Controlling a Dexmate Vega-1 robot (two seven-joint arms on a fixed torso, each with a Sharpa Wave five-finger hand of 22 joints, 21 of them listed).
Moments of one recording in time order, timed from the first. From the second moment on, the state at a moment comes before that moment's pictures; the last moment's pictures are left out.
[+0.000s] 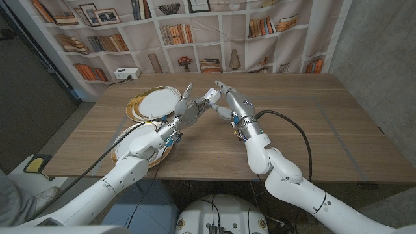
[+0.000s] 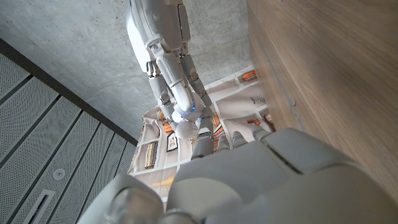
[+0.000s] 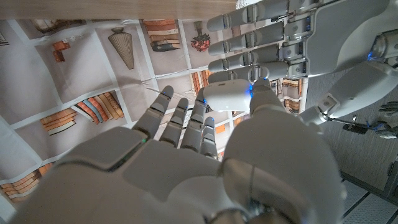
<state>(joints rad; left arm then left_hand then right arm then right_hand) 1.00 0.63 0.46 -1.59 -0.77 -0.41 -0.48 -0.02 -0.01 0.10 0.18 0.28 0.35 0.16 0.19 0.18 -0.15 0.04 0.22 0.20 -0.17 0.06 0.19 0.19 -0.17 0.11 0.20 0.18 -1.04 -0.57 -0.75 -2.11 -0.71 -0.44 -0.41 0.92 0.12 0.27 -0.15 0.18 0.14 -0.07 0.21 0.20 0.53 -0.04 0.34 0.28 0.21 -0.04 0.26 0.20 0.31 0.05 0.19 0.17</state>
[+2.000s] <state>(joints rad) 1.05 0.64 0.45 -1.62 -0.74 -0.45 -0.42 -0.01 0.02 0.07 0.18 0.30 0.32 0.14 0.18 0.18 -0.13 0.04 0.22 0.19 -0.17 0.06 0.19 0.19 -0.17 0.11 0.20 0.18 -1.05 -0.58 -0.77 -2.08 -0.76 -0.52 -0.42 0.97 0.12 0.26 -0.16 0.18 0.22 -0.09 0.21 0.20 0.58 0.00 0.39 0.29 0.27 -0.04 0.26 0.20 0.32 0.04 0.19 0.17</state>
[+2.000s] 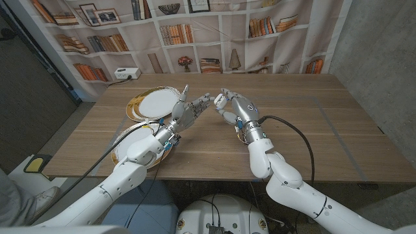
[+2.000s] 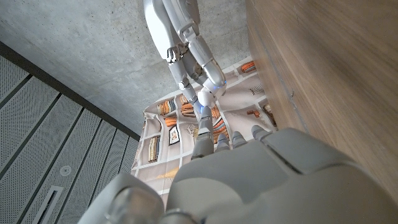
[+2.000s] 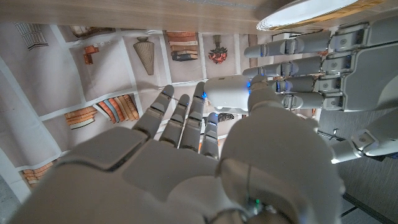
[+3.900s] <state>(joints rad) 1.13 0.65 0.37 -1.64 -0.74 -0.58 -0.38 0.02 0.05 0.01 0.16 0.31 0.24 -0.07 0.18 0.18 -0.08 0.02 0.23 0.19 -0.17 0.04 0.20 0.18 -0.17 0.11 0.20 0.18 -1.01 -0.54 -0.76 -2.06 -0.73 -0.53 -0.43 0.98 0.11 0.26 -0.16 0.18 0.21 -0.08 0.21 0.20 0.57 0.00 0.37 0.28 0.26 -0.04 0.25 0.20 0.32 0.04 0.19 0.17</state>
